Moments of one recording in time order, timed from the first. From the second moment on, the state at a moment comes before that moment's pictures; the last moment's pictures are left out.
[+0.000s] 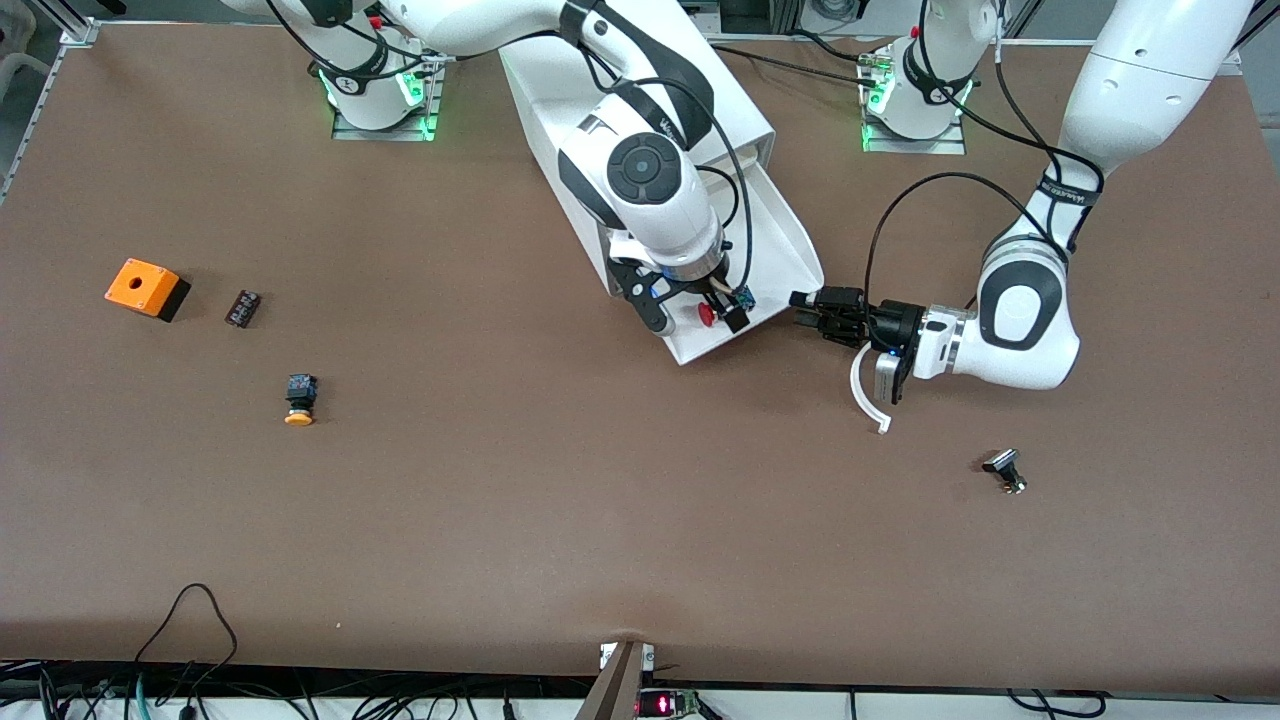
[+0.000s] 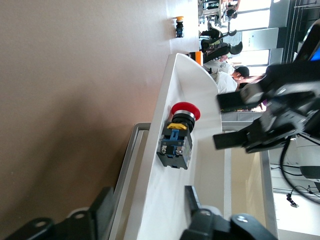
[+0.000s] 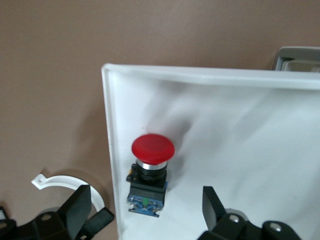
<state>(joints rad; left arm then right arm) 0.19 0.55 -0.29 -1.95 -1.06 1.77 0.91 0.83 0.82 0.04 -1.08 0.22 2.06 1.77</state>
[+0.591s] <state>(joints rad) 0.19 0.53 -0.27 -1.72 -0.70 1.58 0.54 0.86 0.88 0.04 -1.07 0.22 2.12 1.78</state>
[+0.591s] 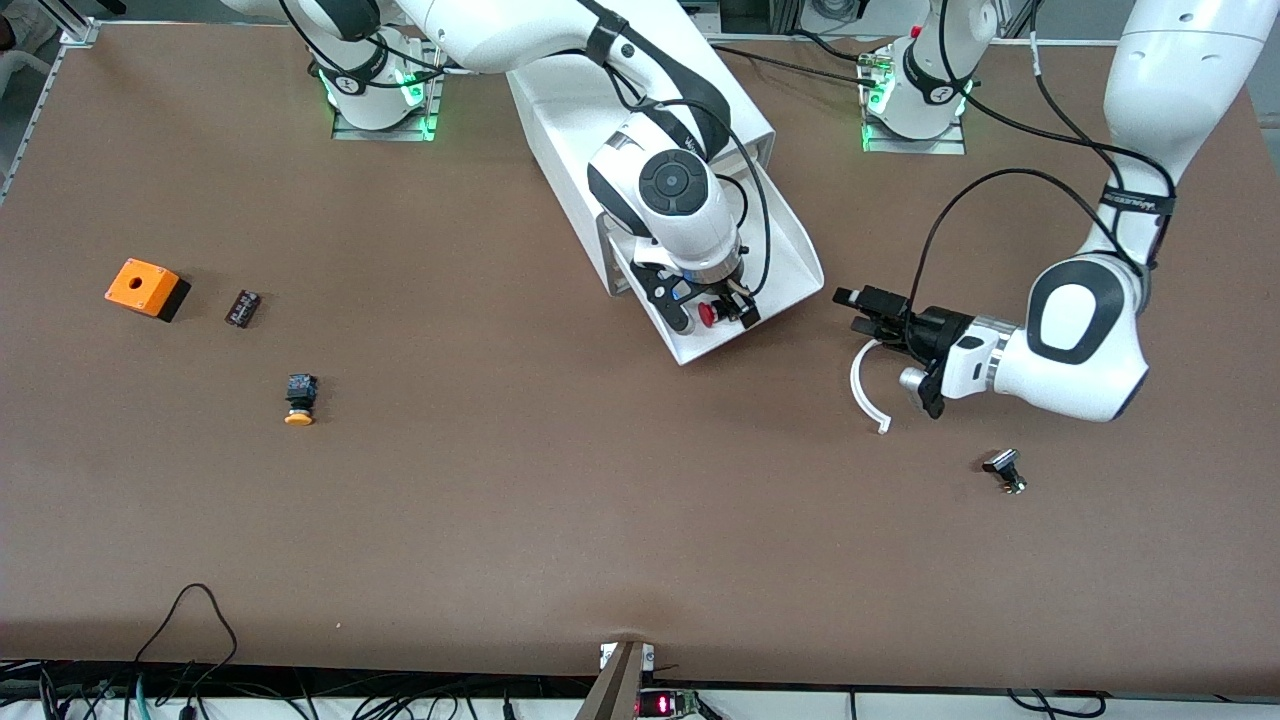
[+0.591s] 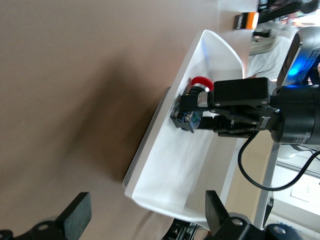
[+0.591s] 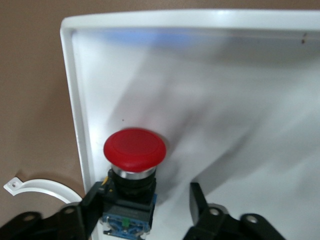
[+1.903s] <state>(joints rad) -0.04 0.51 -0.28 -1.16 0.08 1.21 -0.20 0.62 0.77 0.02 -0.97 0.26 1.78 1.22</state>
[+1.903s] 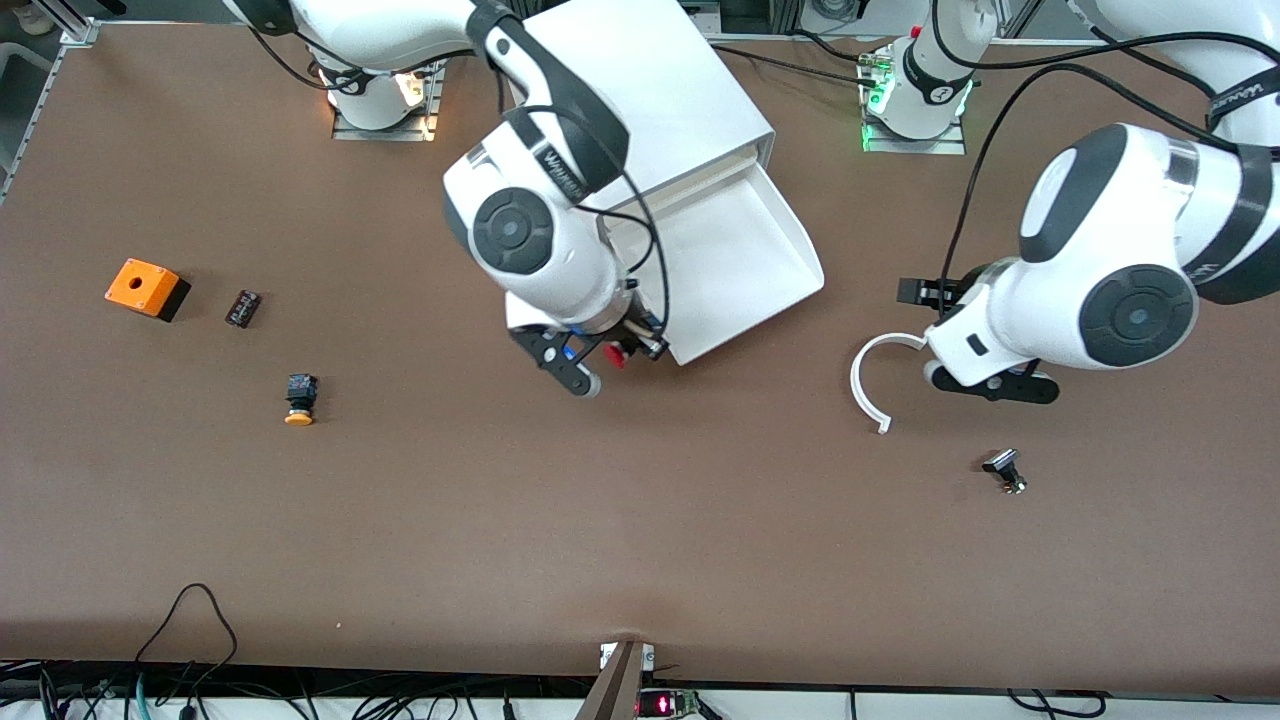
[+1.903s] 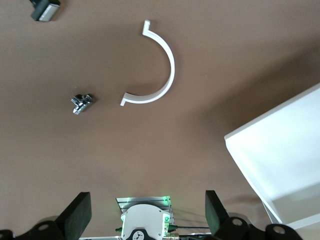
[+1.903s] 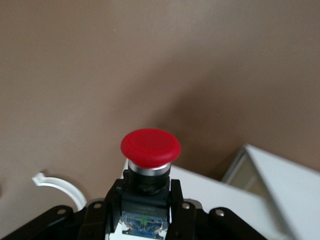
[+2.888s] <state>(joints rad) -0.04 0.32 -0.29 -1.76 0.08 2.02 -0.61 0.56 0.66 -0.36 -1.32 0.26 1.74 0.21</state>
